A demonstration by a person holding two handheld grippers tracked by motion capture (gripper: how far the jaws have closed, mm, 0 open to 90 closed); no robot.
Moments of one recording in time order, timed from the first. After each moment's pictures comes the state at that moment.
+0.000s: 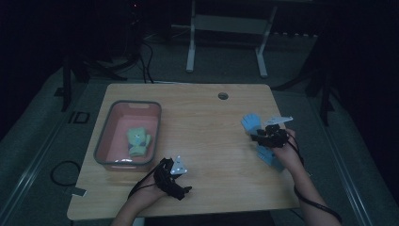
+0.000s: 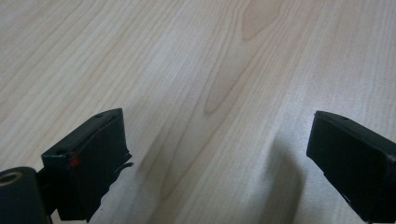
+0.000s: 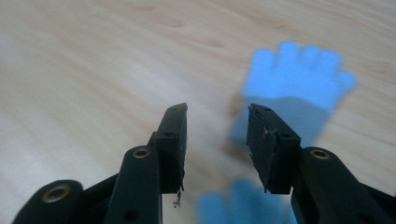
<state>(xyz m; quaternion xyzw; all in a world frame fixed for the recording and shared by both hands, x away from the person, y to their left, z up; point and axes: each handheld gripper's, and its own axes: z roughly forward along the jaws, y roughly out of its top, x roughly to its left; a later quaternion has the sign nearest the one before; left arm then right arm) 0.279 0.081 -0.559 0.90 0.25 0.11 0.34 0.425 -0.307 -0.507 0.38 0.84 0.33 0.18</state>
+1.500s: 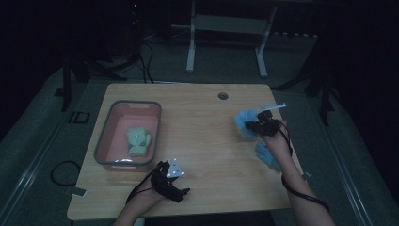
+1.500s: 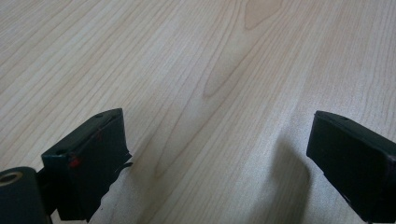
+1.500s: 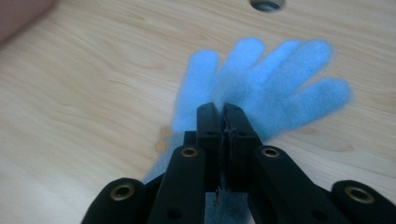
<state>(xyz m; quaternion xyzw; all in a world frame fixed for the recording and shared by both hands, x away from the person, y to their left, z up) 0.271 0.088 -0.567 0.89 0.27 0.12 0.35 0.440 -0.266 -0.472 0.43 0.82 0.35 0.16</state>
